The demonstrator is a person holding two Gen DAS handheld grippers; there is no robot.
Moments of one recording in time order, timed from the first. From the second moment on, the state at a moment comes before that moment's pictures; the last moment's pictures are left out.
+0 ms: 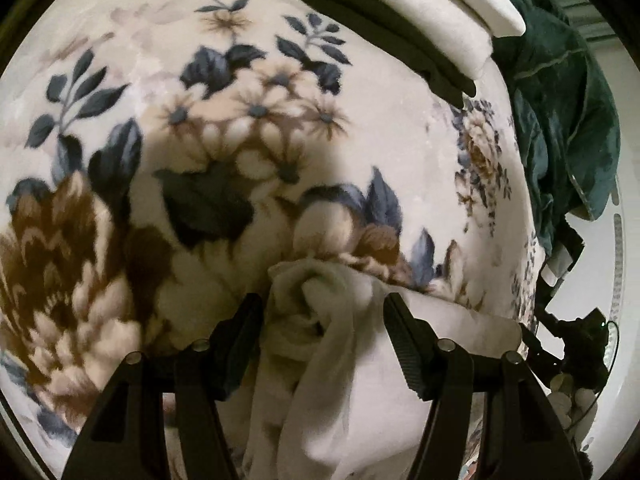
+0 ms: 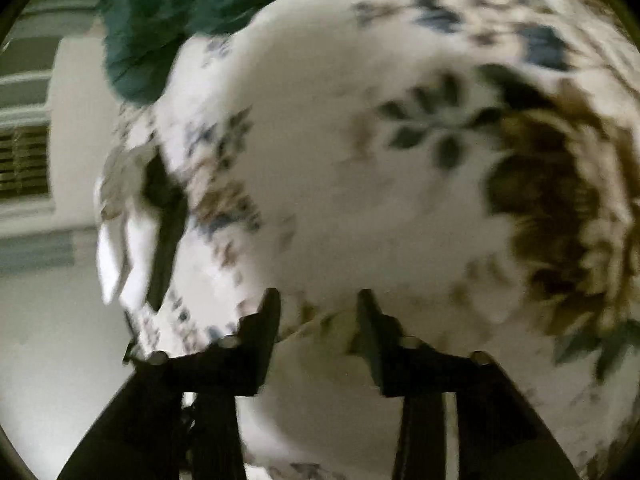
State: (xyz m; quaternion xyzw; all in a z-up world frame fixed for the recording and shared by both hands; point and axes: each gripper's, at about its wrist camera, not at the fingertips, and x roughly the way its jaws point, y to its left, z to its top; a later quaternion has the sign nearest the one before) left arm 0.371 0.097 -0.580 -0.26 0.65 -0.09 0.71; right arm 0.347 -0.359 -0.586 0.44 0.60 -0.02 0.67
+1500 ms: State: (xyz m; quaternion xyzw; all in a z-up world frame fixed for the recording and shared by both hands) left arm 0.351 0.074 -0.548 -0.36 0.58 -0.18 0.71; right arm 0.294 -0.316 -0.621 0.47 0.61 0.12 0.63
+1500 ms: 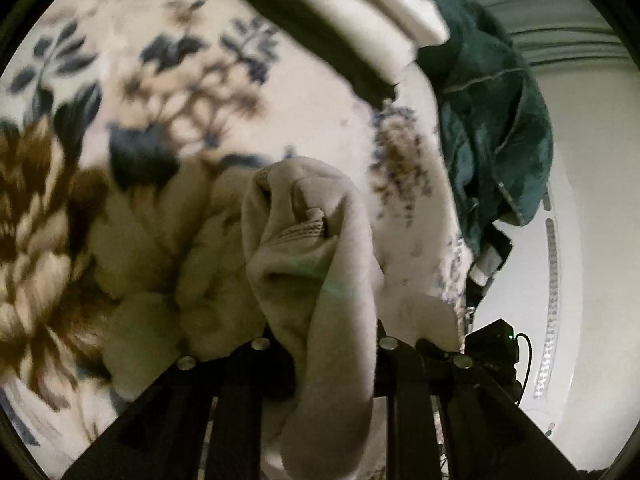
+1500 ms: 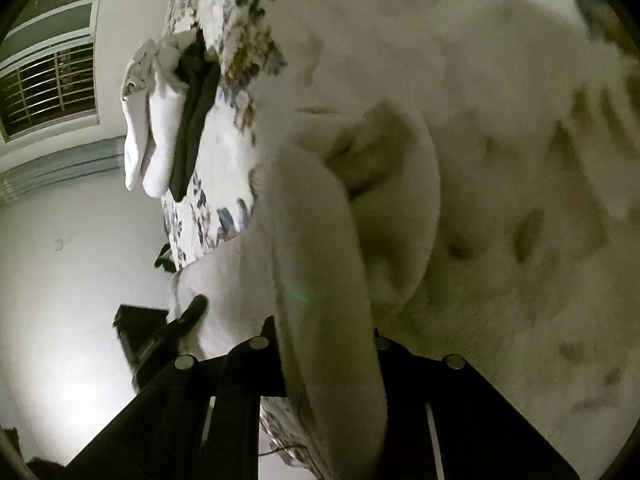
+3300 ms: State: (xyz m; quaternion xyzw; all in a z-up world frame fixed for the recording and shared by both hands) left arm 0.627 0.145 -0.372 -0.02 0.51 0.03 0.86; right arm 0.618 -0.086 -0.363 -0.06 0.53 -0.07 0.84
